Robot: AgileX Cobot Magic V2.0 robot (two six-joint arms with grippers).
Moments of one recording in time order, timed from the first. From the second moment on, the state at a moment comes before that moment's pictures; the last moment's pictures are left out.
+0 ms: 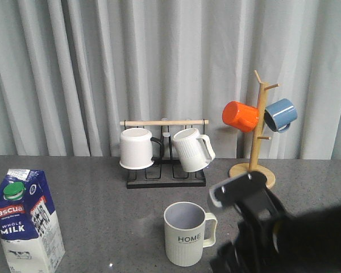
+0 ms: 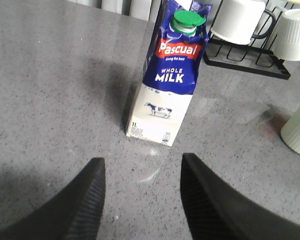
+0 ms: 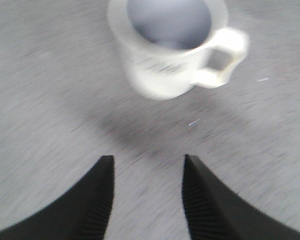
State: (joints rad) left arm 0.02 0.39 -0.54 -0.02 0.66 -0.22; right arm 0.54 1.36 -1.08 0.02 0.67 -0.02
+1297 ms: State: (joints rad) left arm 0.02 1.00 -1.42 -0.15 1.19 0.16; right arm 0.61 0.65 -0.41 -0.17 0.74 0.15
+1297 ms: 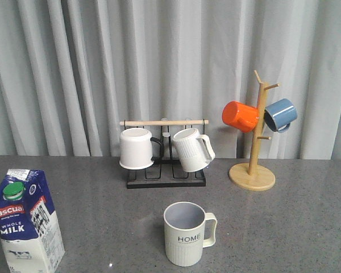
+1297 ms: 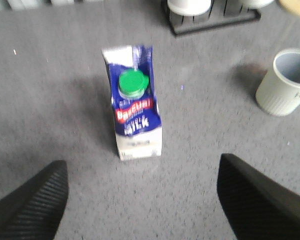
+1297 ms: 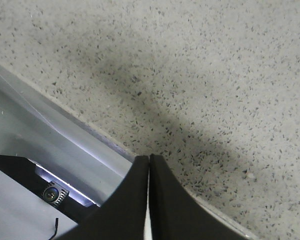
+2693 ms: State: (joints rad) left arm 0.02 1.58 -1.75 -0.13 1.27 0.06; right arm 0.61 0.65 -0.41 -0.17 0.73 0.15
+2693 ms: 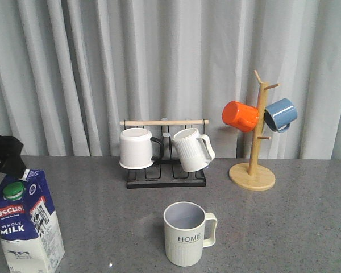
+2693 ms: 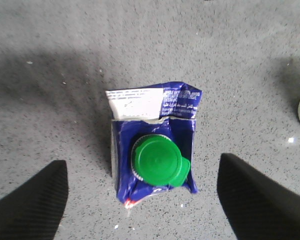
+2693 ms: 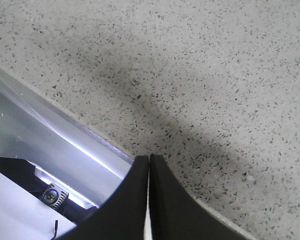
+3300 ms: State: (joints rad) left arm -0.02 1.71 -1.75 -0.12 1.27 0.06; right arm 0.61 0.65 -0.41 -0.17 0.74 0.15
